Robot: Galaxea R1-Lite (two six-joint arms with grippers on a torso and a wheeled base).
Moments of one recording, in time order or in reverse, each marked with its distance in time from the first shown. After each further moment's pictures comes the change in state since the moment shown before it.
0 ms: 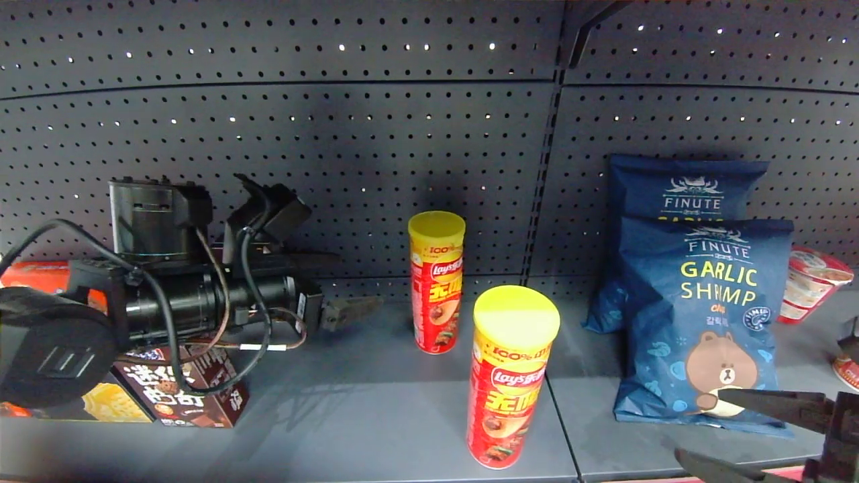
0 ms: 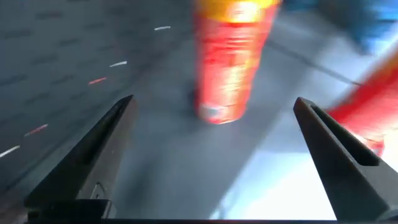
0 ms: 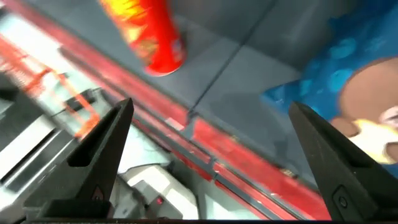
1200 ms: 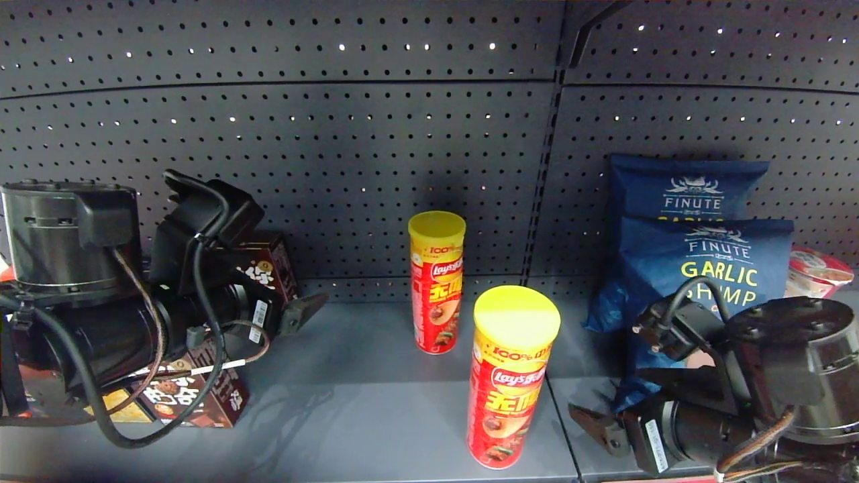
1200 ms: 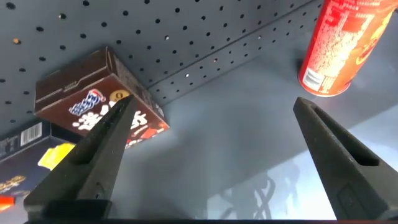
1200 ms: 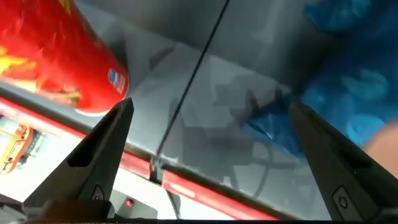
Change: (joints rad) left arm -0.077 -0.192 0.102 0.072 0.527 0.003; right arm 0.177 0.412 -0.132 -0.107 -0.368 0.095
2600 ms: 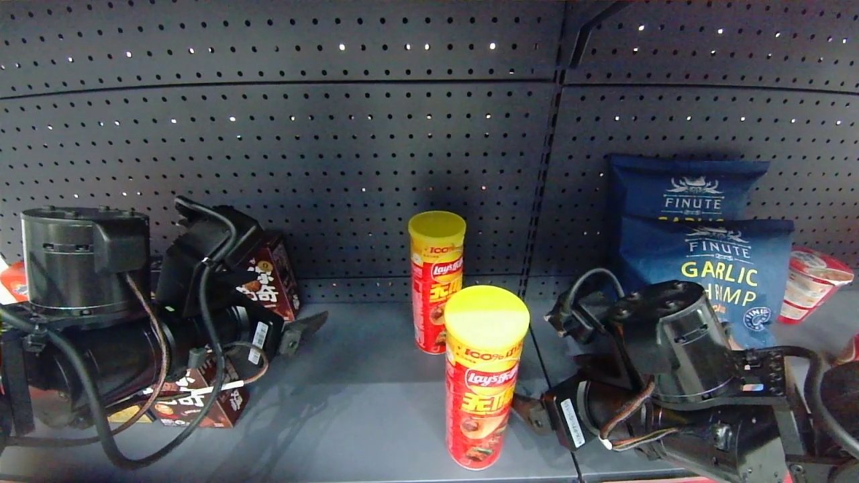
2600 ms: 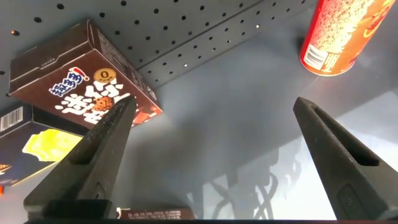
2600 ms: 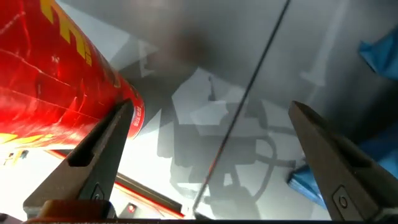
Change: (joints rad) left arm 0.004 0.003 0.059 -0.006 -0.001 -0.003; right arm 0.065 0.209 -0.171 -0.016 -0.009 -0.001
